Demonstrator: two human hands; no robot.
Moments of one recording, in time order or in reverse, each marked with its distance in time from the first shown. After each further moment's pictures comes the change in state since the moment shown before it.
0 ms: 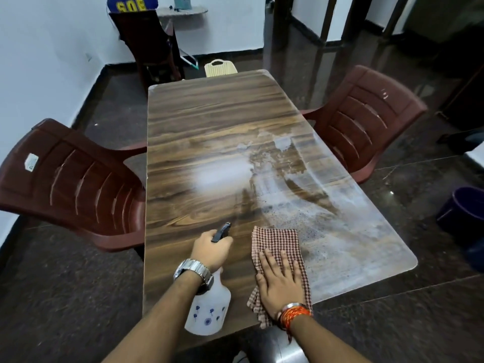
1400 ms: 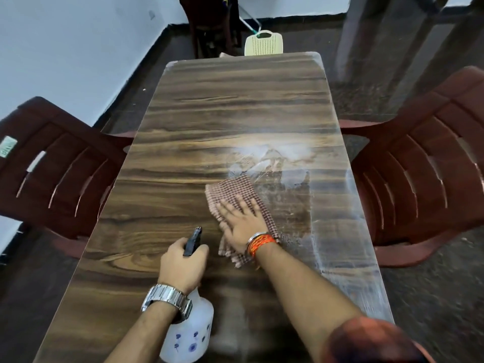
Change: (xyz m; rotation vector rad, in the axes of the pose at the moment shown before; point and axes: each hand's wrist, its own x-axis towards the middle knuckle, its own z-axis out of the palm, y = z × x) left_hand 0.151 0.134 0.097 -0.083 0.451 -0.310; right_hand 0.368 0.023 -0.096 -0.095 -0.088 -0.704
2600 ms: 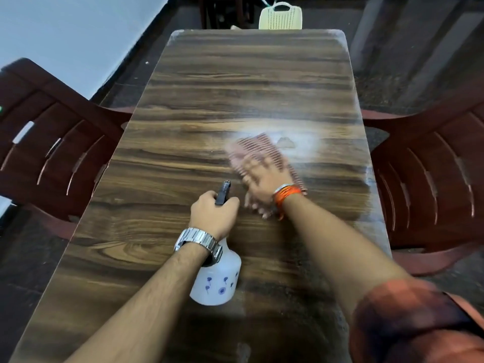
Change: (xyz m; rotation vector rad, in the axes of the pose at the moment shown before) left_hand 0.058 0.054 0.042 -0.069 -0.044 0.039; right_hand 0.071 0.069 -0.038 -0.117 -0.054 0.006
